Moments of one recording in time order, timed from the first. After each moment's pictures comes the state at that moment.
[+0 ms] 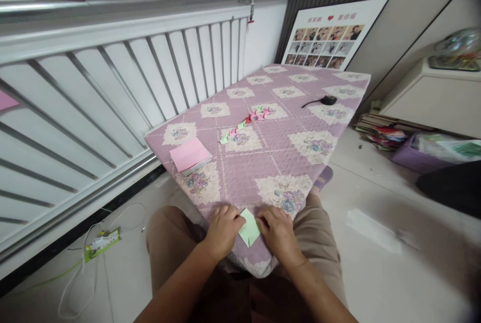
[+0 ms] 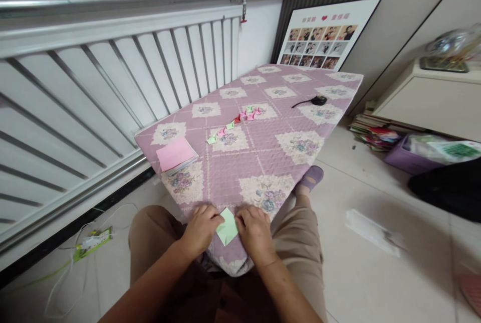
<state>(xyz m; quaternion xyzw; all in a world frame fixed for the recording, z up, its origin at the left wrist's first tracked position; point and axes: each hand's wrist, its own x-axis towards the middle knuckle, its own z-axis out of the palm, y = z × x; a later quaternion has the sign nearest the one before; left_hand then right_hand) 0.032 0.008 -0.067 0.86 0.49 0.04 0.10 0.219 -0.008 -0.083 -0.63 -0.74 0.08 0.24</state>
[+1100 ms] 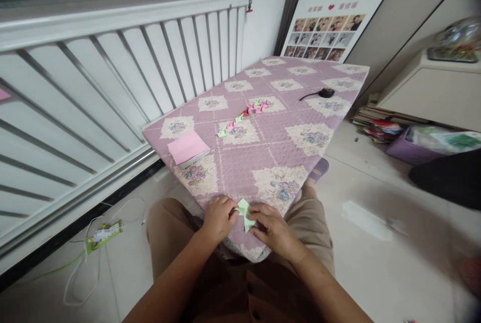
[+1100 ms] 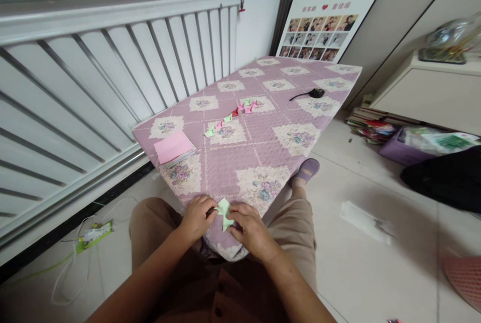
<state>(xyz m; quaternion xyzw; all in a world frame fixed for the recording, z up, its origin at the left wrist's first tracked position) 0.029 0.011 -0.078 0.81 0.53 0.18 0.19 0.235 -0.018 -0.097 -0.43 -0.82 0.21 0.31</state>
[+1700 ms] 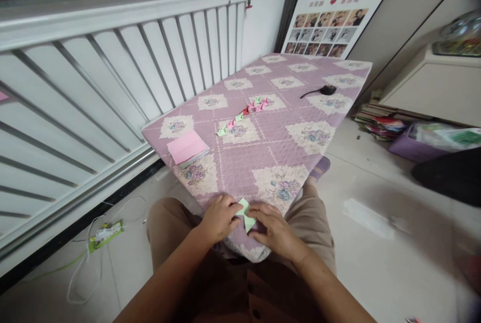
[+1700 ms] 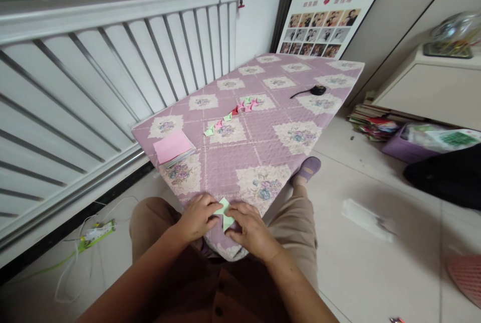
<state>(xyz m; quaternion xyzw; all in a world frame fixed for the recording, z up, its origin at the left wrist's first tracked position) 0.023 0.013 -0.066 0.88 0.44 0.08 0.14 0.235 -0.019 -0.089 -0.44 -0.83 0.22 0.27</state>
